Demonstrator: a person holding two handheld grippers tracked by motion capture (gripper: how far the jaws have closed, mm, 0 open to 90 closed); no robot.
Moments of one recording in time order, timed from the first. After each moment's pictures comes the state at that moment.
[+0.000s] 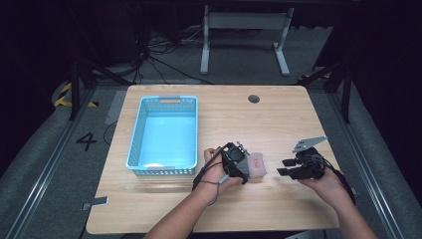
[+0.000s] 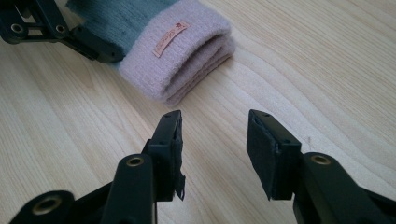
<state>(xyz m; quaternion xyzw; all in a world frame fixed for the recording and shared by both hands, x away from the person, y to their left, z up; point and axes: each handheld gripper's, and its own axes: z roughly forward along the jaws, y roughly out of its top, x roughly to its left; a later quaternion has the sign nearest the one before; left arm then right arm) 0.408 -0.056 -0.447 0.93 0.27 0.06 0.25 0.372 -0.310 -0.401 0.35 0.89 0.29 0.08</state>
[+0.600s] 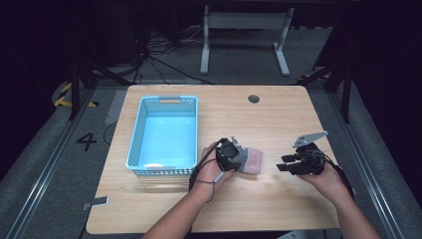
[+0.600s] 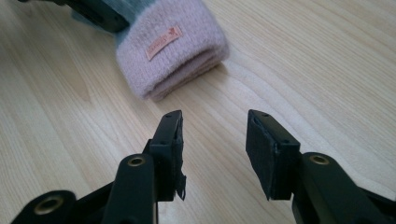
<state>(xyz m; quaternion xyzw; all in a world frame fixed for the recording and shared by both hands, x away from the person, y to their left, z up) 0.408 -0.033 -0.426 0.92 0.26 0.07 0.30 0.384 -0.312 -0.397 0.35 0.88 0.31 0.08</state>
